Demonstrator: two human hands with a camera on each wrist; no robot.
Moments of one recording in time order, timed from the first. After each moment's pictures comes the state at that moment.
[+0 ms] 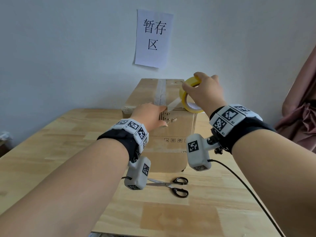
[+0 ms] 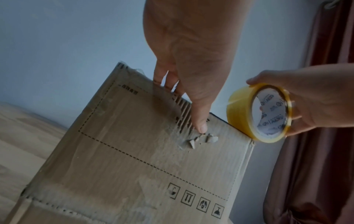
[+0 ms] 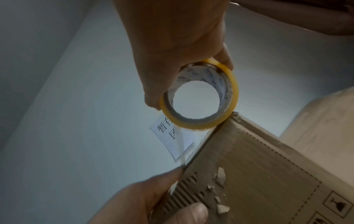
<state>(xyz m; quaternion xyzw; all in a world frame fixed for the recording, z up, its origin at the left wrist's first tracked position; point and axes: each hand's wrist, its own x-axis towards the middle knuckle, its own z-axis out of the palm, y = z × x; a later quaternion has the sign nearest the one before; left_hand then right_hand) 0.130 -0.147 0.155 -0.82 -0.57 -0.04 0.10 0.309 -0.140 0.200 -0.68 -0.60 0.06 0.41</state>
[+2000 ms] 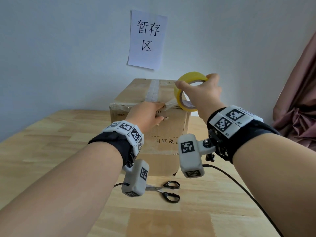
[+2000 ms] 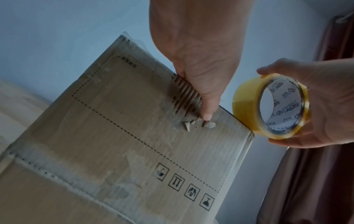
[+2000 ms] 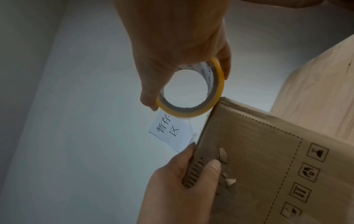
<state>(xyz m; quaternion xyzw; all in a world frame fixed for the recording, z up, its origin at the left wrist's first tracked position) 0.147 -0.146 0.134 -0.82 -0.53 -0.20 0.06 0.309 -0.162 0.188 -0.66 -0.49 0.18 0.54</state>
